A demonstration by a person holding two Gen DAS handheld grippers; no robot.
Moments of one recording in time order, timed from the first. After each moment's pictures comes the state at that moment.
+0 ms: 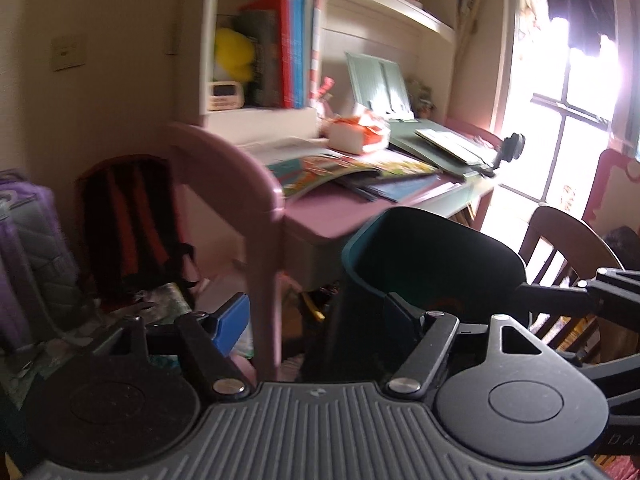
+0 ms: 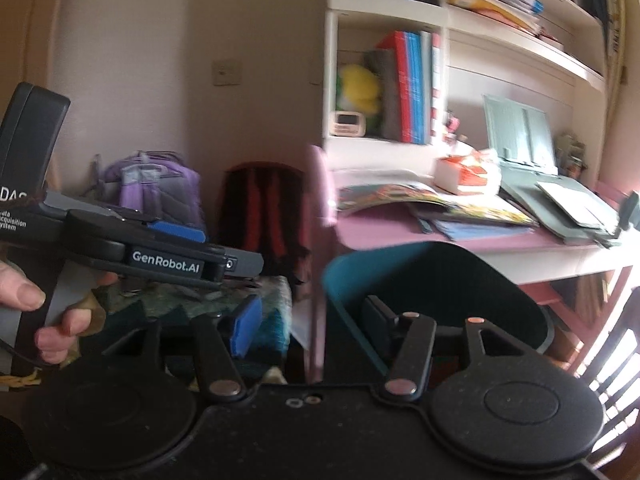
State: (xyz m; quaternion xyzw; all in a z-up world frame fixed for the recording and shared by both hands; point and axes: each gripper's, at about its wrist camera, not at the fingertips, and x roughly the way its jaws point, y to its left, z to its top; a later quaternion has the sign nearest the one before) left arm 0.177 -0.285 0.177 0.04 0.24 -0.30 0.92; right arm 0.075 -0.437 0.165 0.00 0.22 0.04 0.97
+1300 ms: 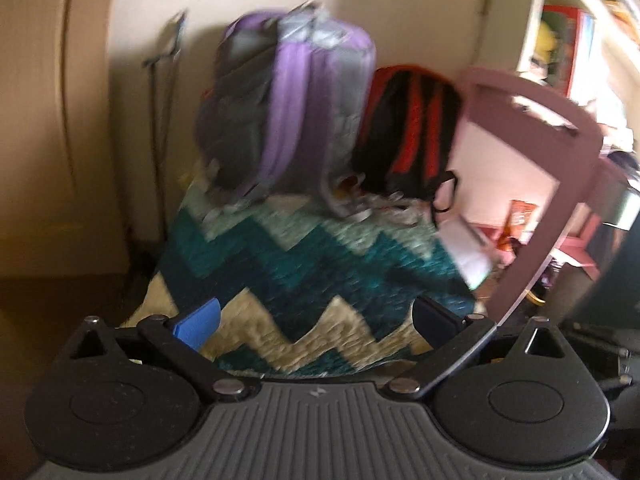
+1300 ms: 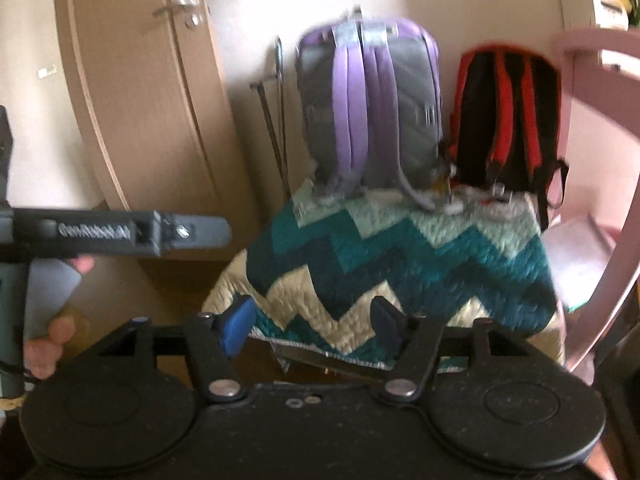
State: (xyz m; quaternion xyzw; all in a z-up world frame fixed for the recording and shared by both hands) left arm 0.162 0.036 -0.012 -0.09 0.30 -0.04 0.95; right arm 0.169 -0.178 -0.027 0.01 0.34 0.27 0.90
